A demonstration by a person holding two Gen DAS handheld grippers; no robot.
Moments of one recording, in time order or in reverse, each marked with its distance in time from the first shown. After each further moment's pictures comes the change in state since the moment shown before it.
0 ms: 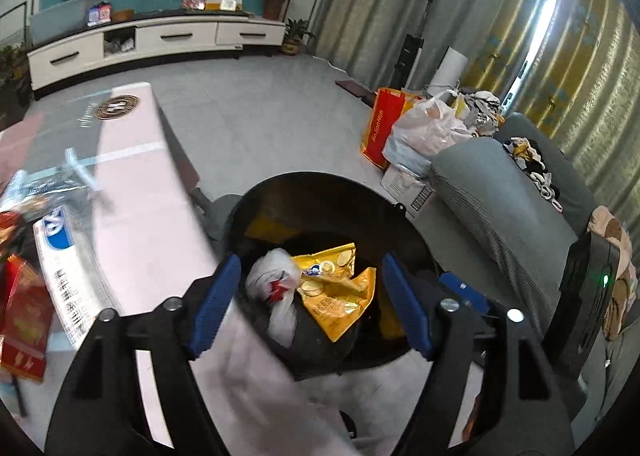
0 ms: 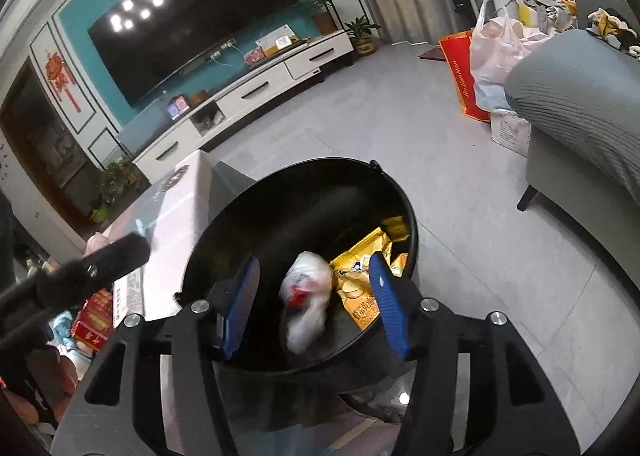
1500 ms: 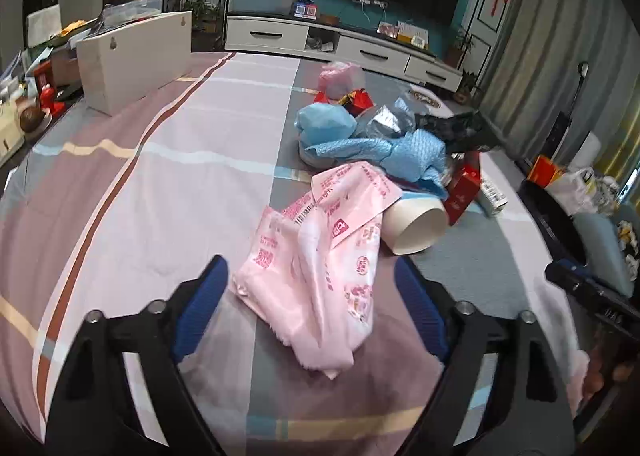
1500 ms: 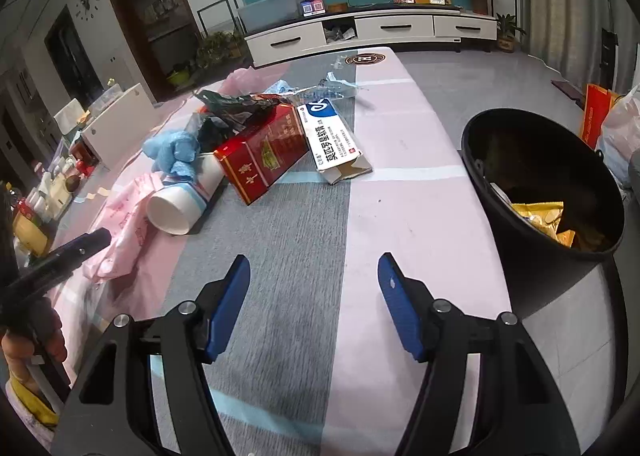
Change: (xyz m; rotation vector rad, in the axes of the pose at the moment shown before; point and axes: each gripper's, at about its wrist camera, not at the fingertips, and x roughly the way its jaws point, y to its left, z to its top) left arm -0.214 0.232 -0.169 -0.328 -0.101 0.471; right arm -0.006 0.205 -0.114 -0.462 0.245 0.193
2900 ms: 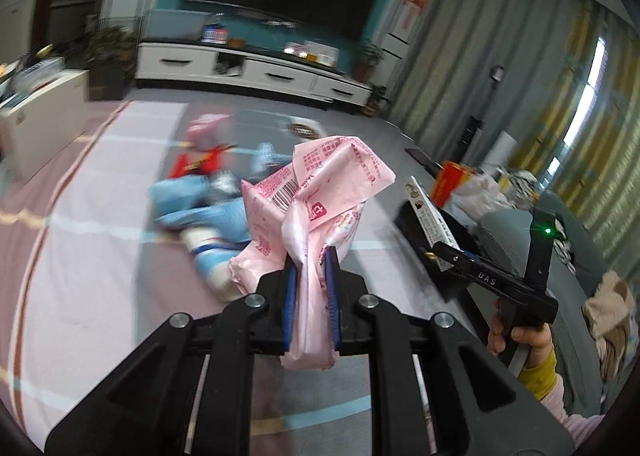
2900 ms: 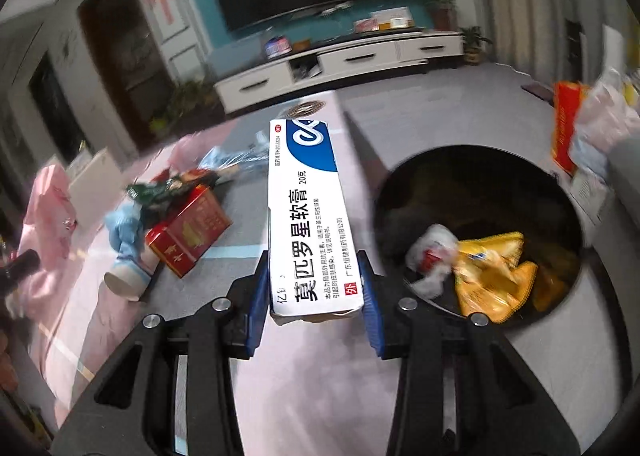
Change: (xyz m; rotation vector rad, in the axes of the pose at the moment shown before) left arm -0.059 -0.088 0.041 0.104 -0.080 -0.345; right arm -0.028 -0.090 0.024 0.124 -0.150 -0.045
